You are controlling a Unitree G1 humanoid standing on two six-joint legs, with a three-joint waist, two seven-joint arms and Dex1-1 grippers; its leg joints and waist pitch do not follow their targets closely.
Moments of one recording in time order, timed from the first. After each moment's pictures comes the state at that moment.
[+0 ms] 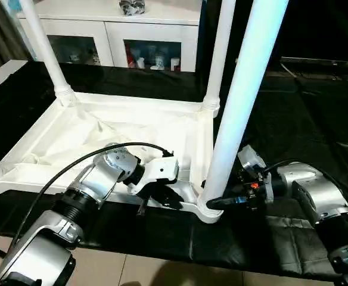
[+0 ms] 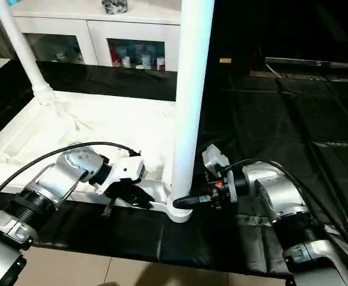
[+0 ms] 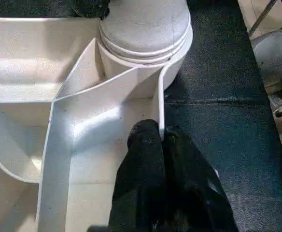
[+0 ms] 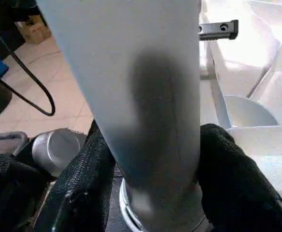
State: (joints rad) left arm -0.67 0.37 -0.46 0.52 0.07 0.10 -1.46; right arm -0.50 -0.48 0.22 0.45 0.28 0.25 1.52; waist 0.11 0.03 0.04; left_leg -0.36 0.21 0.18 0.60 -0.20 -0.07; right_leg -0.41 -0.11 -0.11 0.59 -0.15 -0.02
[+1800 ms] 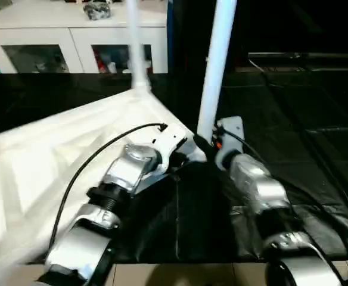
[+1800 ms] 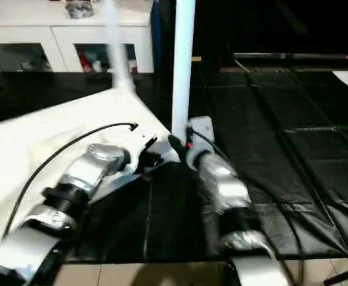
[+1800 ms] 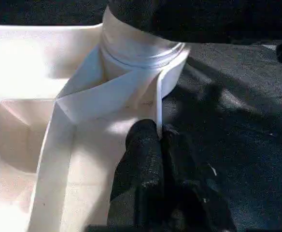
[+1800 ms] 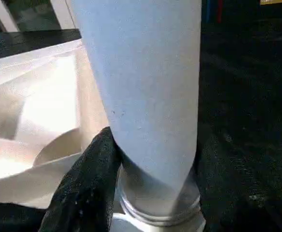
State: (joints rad) left arm -0.76 0.07 -0.19 0.68 0.11 0.49 -0.69; right arm -0.61 0.01 -0.07 0.64 0.10 0.21 0.31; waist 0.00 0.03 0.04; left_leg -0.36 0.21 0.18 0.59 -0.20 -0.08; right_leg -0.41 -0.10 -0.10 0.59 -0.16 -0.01
